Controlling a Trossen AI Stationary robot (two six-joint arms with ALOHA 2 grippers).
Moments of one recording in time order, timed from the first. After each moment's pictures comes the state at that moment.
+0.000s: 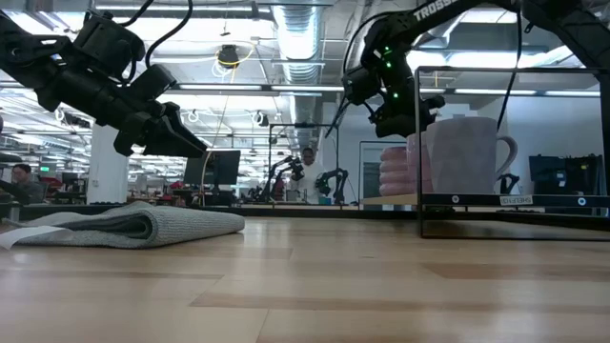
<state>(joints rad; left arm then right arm) 0.43 0.88 0.17 0.35 0.04 0.44 -0.62 2.03 1.83 -1.57 0.43 0.28</state>
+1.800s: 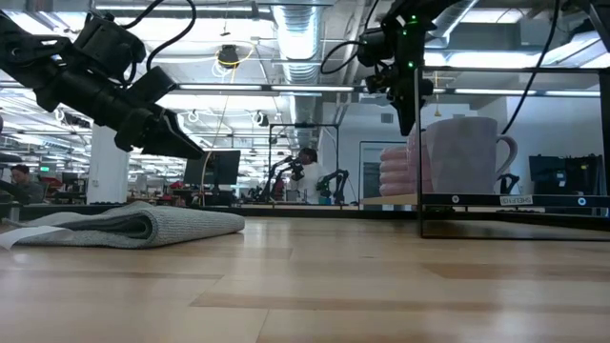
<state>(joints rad) 0.43 0.88 0.17 0.32 0.04 0.32 -0.65 1.82 1.76 -1.33 0.17 -0.59</state>
